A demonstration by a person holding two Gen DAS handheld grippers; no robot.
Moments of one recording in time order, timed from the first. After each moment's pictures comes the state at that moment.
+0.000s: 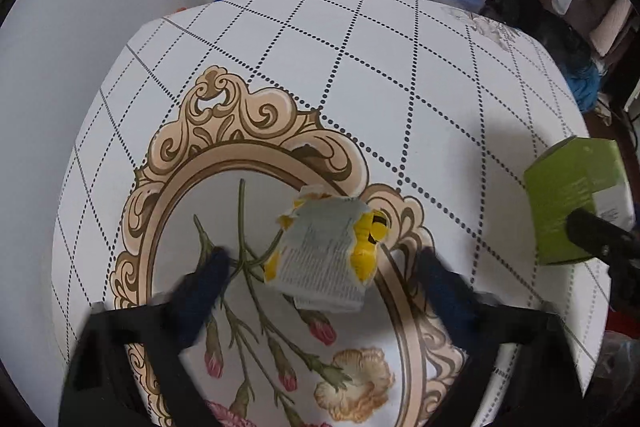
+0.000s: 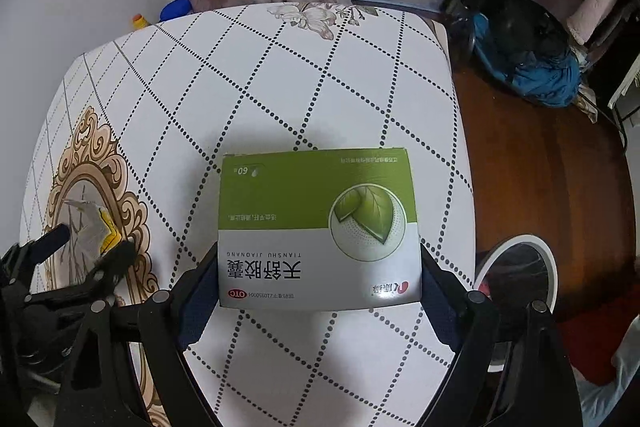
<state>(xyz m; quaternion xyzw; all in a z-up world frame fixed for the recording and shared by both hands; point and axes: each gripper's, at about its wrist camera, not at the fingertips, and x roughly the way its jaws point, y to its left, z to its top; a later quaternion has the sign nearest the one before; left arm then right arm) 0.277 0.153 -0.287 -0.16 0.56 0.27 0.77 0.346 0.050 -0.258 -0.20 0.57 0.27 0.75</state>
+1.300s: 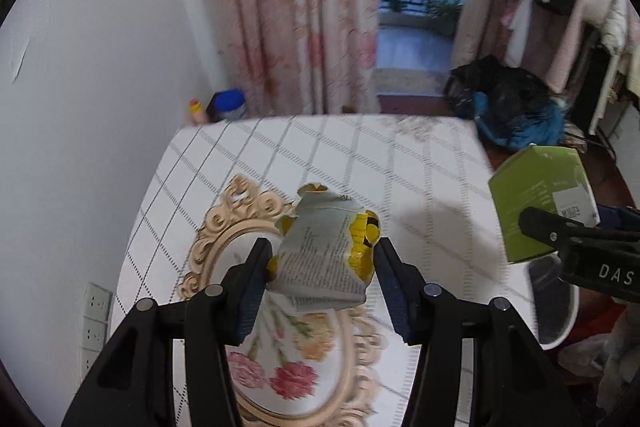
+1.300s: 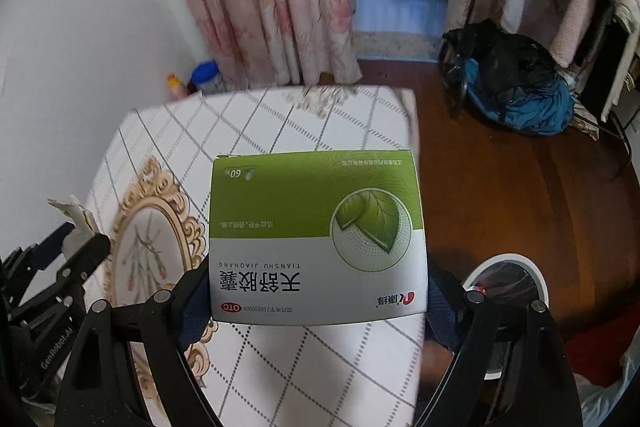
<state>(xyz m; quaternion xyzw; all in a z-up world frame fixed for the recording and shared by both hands) 0.237 0.073 -0.143 -0.11 0.44 0.26 0.85 0.322 -0.024 -0.148 -0.12 0.49 0.32 0.80</state>
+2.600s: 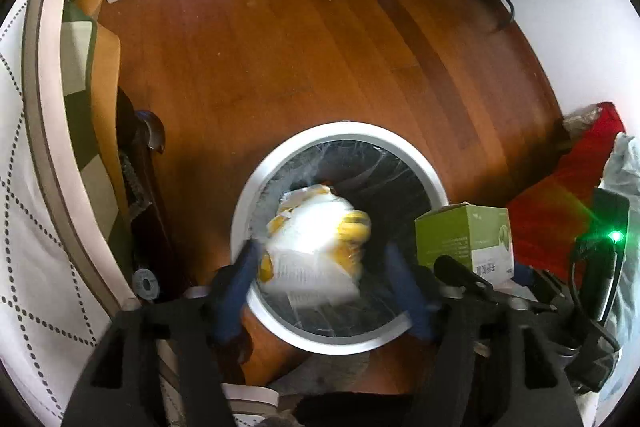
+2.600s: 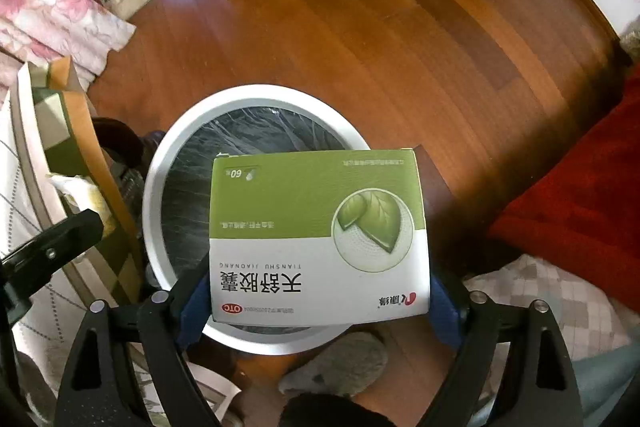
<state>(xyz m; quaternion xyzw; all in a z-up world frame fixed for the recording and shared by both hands) 0.502 -0.213 -0.347 -0.15 0.64 -0.02 0.75 0.487 -0.394 -0.398 0.02 0.68 0.08 0.73</state>
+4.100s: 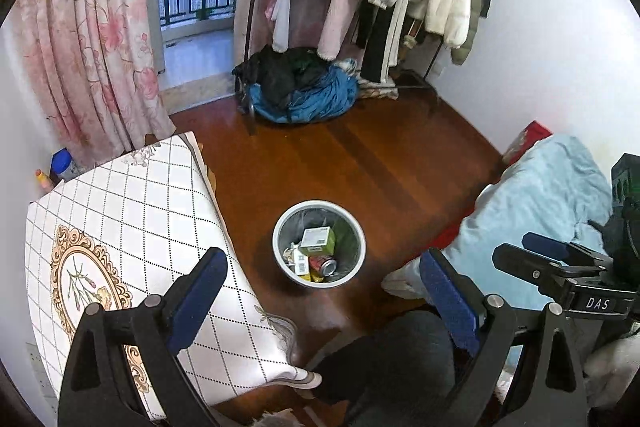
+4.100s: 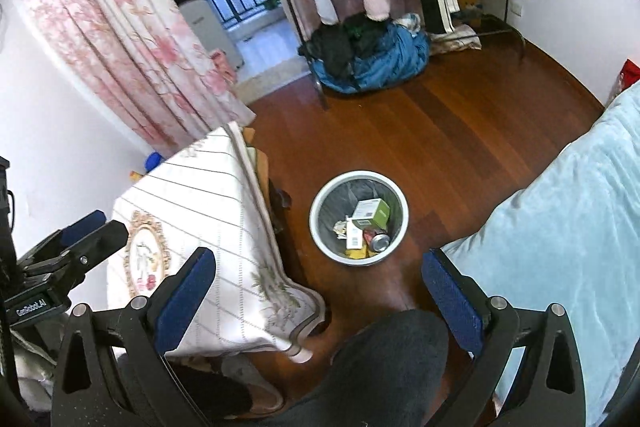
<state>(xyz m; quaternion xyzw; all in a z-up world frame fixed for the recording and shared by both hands) 0.260 -0.205 -0.008 -0.09 0.45 -0.04 0.89 0.233 -0.438 0.002 0.06 0.49 0.19 0.85</state>
